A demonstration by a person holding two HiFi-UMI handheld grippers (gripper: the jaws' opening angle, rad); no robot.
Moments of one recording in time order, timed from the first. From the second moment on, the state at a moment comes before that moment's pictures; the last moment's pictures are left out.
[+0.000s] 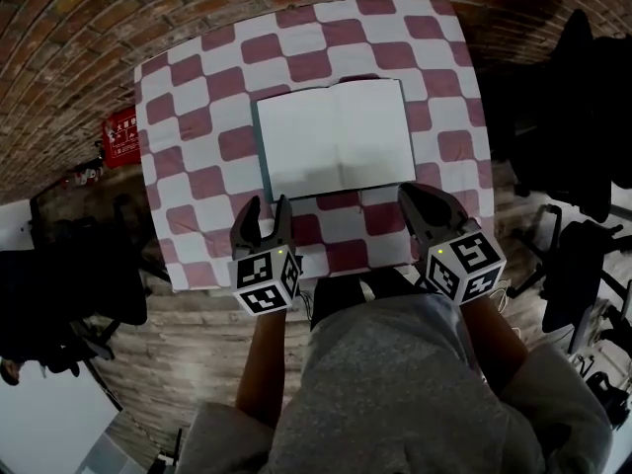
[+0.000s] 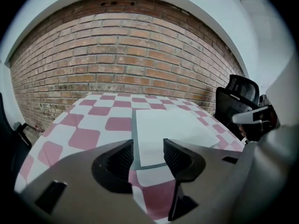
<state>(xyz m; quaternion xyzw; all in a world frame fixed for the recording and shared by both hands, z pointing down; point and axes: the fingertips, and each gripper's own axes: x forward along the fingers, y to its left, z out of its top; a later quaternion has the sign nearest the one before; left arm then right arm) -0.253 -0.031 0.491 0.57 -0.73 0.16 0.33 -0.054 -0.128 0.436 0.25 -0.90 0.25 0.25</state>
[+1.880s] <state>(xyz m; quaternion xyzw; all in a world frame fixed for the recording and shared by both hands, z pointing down) -0.285 -0.035 0.526 0.55 -0.71 0.07 0.44 -0.094 -0.124 0.466 0.25 -0.88 0.29 0.28</state>
